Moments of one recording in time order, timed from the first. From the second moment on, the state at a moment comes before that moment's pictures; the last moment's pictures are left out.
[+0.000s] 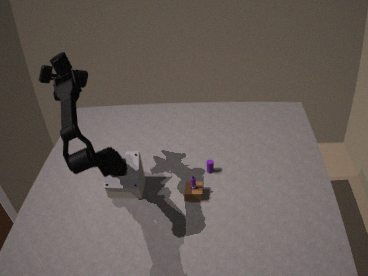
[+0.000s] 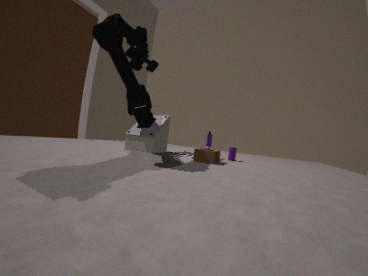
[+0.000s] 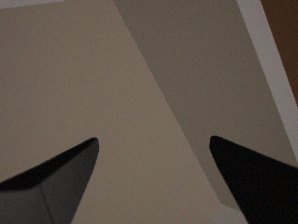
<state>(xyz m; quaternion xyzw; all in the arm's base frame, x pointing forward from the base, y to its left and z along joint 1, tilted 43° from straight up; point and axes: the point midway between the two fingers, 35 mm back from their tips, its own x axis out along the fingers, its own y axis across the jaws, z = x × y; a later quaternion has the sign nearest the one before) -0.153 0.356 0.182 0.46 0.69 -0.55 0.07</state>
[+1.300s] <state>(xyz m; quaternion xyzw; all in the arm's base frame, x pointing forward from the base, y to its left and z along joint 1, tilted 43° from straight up) 0.274 0.254 0.004 0.66 -0.39 -0.51 -0.38</state>
